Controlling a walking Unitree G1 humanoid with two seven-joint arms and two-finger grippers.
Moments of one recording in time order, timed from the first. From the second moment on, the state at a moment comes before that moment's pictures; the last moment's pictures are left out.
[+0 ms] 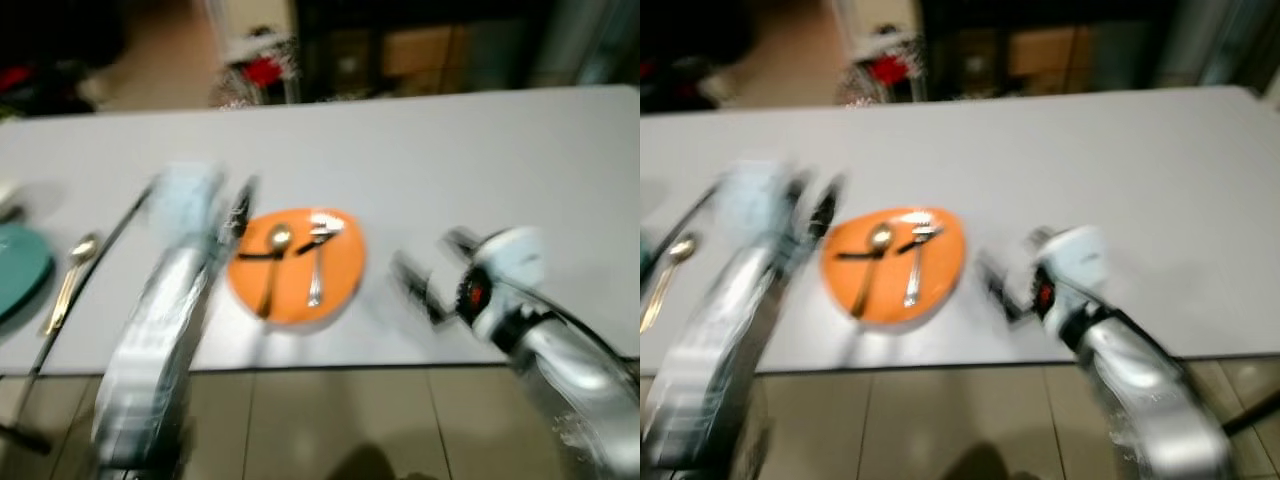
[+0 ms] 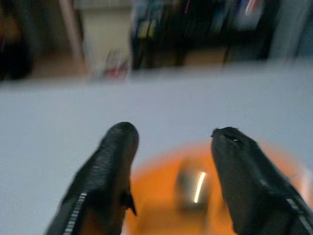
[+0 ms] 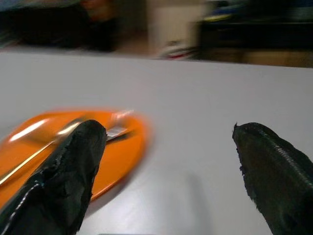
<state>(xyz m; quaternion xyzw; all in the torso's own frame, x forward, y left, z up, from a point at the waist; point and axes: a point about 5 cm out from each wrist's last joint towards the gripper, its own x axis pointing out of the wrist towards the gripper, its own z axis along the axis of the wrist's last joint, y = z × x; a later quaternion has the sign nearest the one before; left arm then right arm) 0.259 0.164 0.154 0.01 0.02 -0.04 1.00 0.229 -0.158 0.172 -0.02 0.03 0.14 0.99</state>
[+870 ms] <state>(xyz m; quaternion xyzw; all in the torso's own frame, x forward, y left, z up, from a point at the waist) 0.245 0.160 0.161 0.04 0.01 -0.06 1.00 0.234 -0.160 0.155 -0.01 0.05 0.12 0.99</state>
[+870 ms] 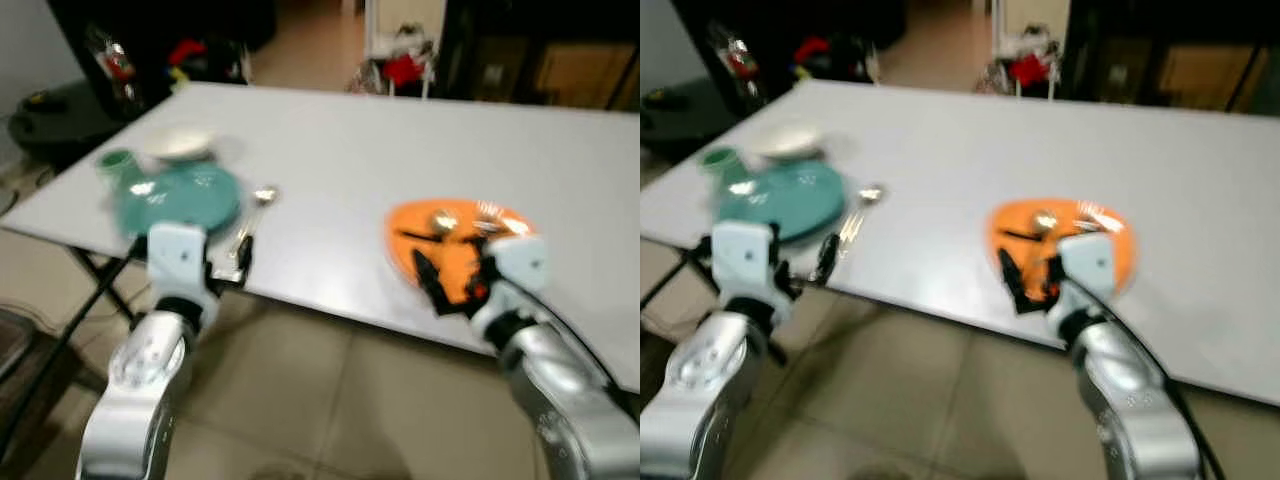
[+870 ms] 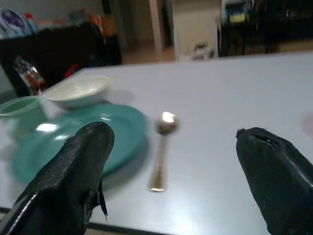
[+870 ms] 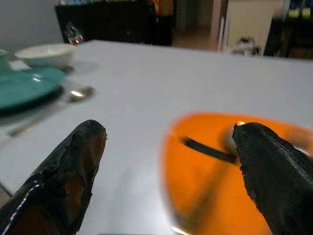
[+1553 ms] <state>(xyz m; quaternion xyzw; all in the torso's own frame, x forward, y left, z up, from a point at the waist) 0.237 0.180 0.161 0.08 0.02 -0.01 1.00 0.246 -0.133 0.154 -0.01 0.03 0.19 0.98</state>
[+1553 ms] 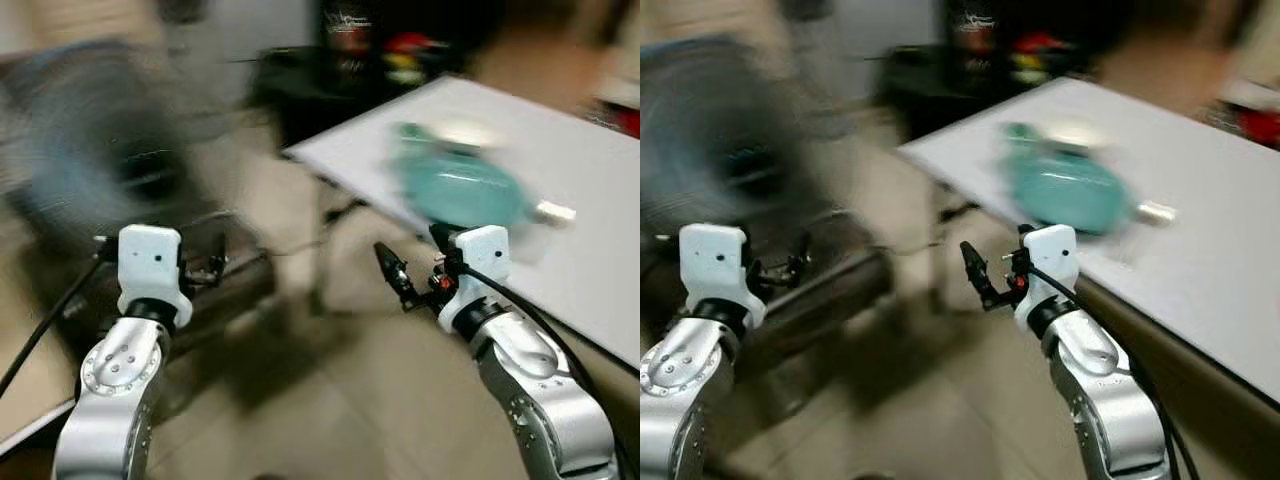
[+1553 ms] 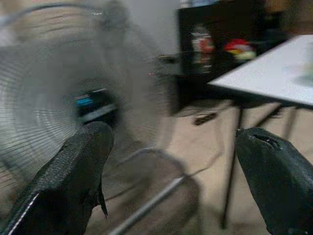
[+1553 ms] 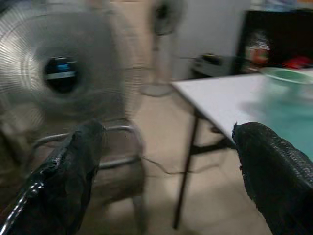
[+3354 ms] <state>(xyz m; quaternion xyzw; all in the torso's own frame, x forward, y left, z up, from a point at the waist) 0.236 0.162 0.161 0.05 0.02 -0.05 1.00 0.263 -0.159 0.155 0.00 0.04 0.17 0.98</state>
